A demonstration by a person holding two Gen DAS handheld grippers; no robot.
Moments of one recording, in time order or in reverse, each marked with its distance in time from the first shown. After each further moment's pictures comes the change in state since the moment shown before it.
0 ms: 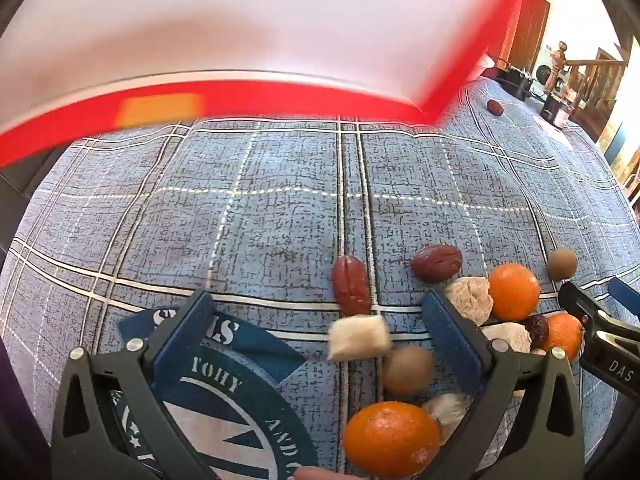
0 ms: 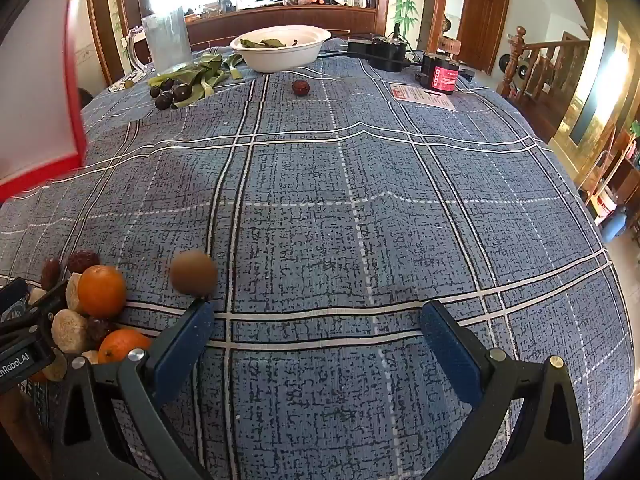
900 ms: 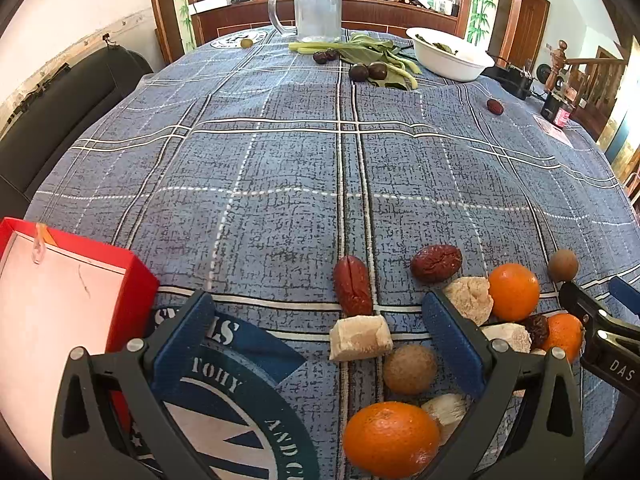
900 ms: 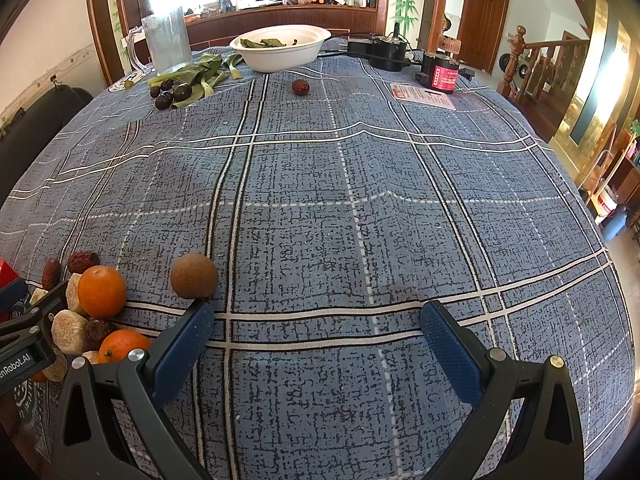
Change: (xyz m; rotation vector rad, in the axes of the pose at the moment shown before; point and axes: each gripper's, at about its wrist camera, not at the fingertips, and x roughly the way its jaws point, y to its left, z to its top) left arm -0.001 0.002 0.001 0.001 0.000 0.000; right arm 0.000 0.000 0.000 0.000 0.002 0.000
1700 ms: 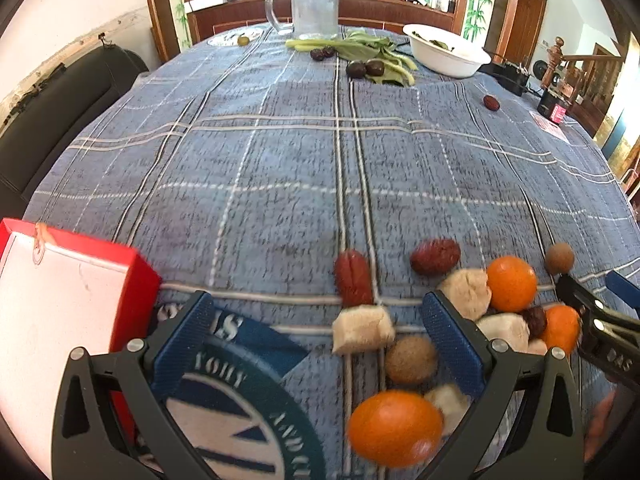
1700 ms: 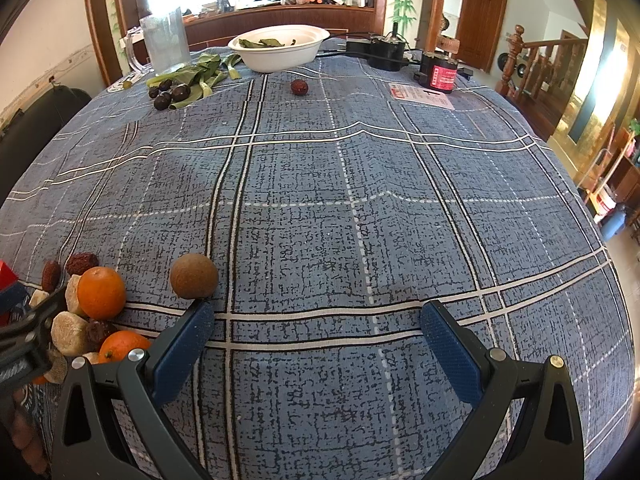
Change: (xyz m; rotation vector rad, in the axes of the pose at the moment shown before) left arm -0.006 0.005 -0.002 0.004 0.022 -0.003; right arm 0.001 -0.002 0.000 0.005 0.001 0.003
